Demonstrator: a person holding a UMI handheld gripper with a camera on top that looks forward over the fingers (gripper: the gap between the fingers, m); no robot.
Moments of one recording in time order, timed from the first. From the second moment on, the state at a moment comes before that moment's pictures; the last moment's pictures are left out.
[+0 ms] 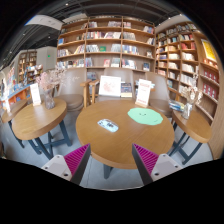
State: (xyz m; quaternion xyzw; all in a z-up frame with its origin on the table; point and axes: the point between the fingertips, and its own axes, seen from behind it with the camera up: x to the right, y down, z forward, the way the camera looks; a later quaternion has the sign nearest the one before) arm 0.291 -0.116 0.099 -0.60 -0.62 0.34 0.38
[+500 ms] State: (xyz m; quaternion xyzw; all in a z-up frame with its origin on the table) arm 0.196 -0.101 0.031 -0.62 -0.62 0.33 0.36
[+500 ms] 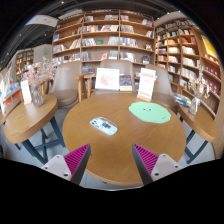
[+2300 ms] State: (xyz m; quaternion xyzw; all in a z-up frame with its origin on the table) arm -0.077 0.112 0.062 -0.67 -0.58 0.30 0.36
